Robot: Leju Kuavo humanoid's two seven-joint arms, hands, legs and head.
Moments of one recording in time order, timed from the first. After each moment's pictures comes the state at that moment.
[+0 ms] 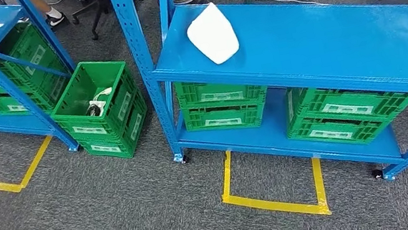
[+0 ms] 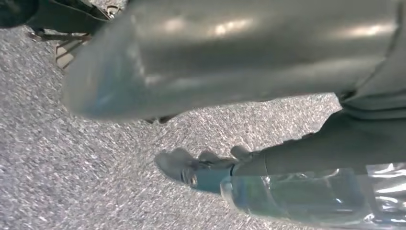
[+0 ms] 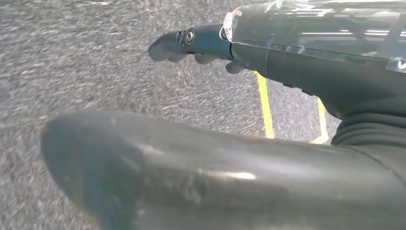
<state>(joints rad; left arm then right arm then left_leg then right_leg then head) -0.19 -0.03 -1.21 -0.24 0.24 0.30 -0.04 -0.16 -0.02 0.13 -0.19 -0.63 -0.35 -0.03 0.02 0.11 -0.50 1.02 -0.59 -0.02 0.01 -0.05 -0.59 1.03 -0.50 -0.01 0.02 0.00</state>
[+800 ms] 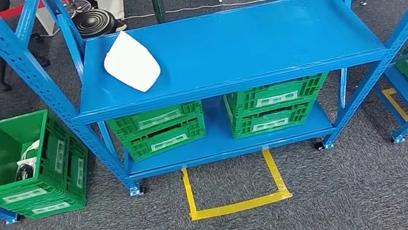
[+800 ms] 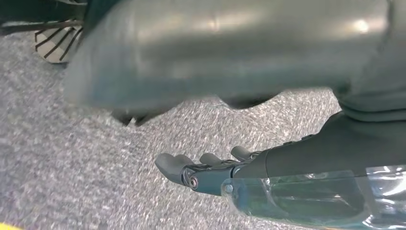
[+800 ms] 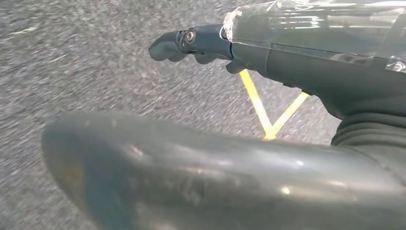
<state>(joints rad) -0.16 -0.02 -1.22 -0.24 0.24 0.32 -0.03 -0.14 -0.02 0.15 -0.19 -0.61 -0.37 -0.02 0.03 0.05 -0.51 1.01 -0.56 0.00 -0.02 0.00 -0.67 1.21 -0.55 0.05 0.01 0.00</state>
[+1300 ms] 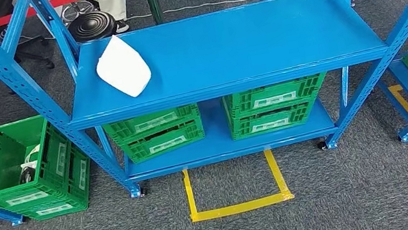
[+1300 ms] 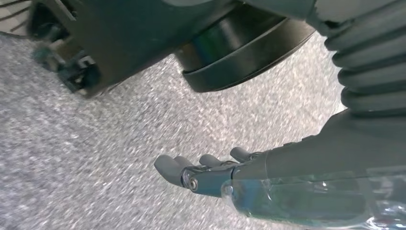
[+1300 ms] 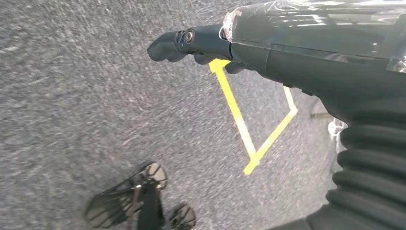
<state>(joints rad) -0.15 -0.02 -1.18 -0.24 0.37 0.39 0.13 -0.10 -0.03 0.20 -0.19 -0.57 -0.42 0.04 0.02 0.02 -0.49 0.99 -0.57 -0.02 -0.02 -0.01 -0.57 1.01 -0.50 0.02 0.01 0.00</state>
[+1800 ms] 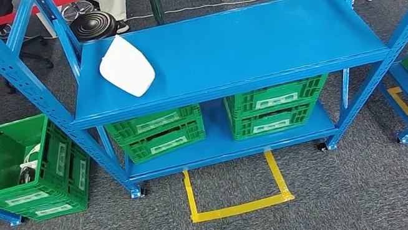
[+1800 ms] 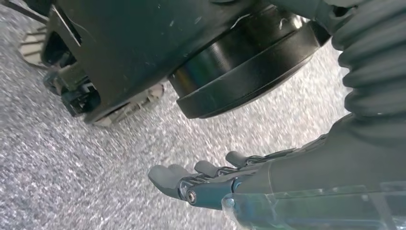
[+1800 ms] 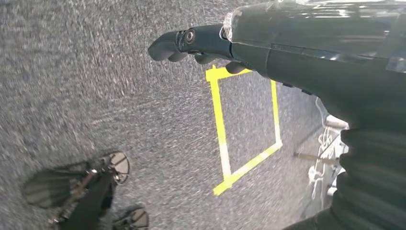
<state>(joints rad) -0.06 -0.02 -0.84 -0.26 0.23 0.24 0.08 -0.01 -0.03 0.20 -0.23 -0.35 -0.26 0.03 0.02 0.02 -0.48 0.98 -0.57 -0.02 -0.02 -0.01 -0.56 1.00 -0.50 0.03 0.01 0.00</state>
